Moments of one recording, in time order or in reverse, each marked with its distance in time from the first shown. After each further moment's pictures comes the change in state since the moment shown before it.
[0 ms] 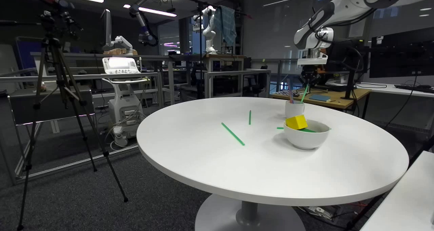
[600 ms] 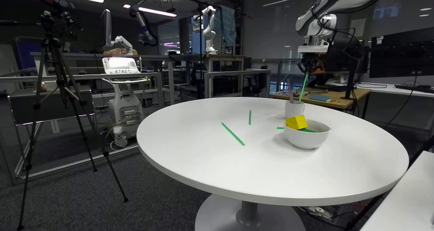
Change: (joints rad) arm 0.009 -0.091 -0.007 0.012 -0.004 -0.003 -0.001
